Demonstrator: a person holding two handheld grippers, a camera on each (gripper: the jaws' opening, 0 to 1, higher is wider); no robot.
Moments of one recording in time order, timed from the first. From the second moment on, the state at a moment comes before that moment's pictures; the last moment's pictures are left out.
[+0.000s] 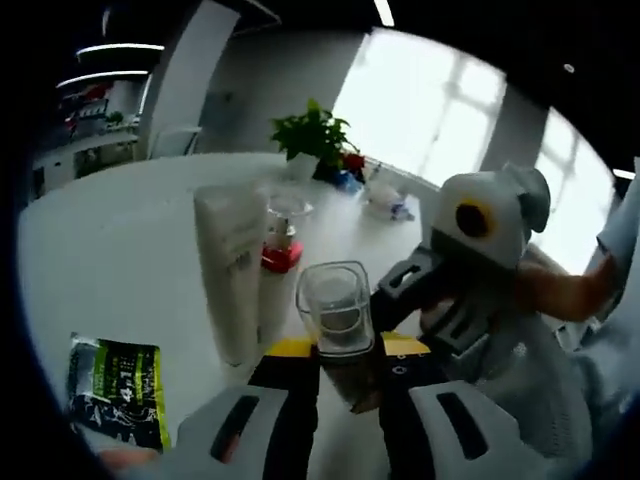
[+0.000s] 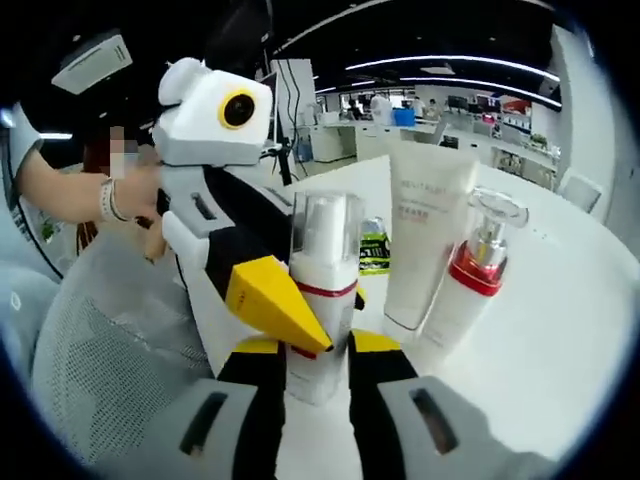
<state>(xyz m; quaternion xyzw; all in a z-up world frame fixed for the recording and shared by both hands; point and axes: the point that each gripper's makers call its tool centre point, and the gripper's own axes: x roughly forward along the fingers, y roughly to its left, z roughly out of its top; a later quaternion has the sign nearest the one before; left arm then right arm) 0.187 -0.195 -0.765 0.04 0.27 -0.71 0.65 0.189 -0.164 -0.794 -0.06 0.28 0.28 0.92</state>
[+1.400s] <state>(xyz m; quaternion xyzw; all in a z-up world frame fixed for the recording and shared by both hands) 0.194 -0.201 -0.802 0.14 0.24 -0.69 0.67 0.198 -0.193 -0.753 0.02 0.20 0.23 0.95</state>
